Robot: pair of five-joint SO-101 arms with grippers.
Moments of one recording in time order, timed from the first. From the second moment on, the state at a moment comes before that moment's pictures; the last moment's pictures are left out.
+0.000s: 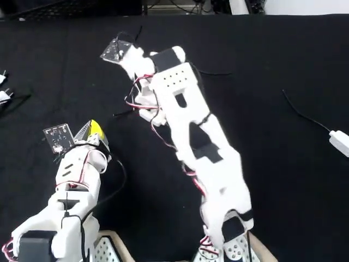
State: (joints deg) left arm -4.1 -26.6 95.4 -41.5 19.7; right arm -26.7 39.5 -49.5 95.4 36.2
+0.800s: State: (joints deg) left arm -2.7 -26.6 95.4 -40.0 19.7; right arm -26.6 53.4 -69.6 99.2 48.5
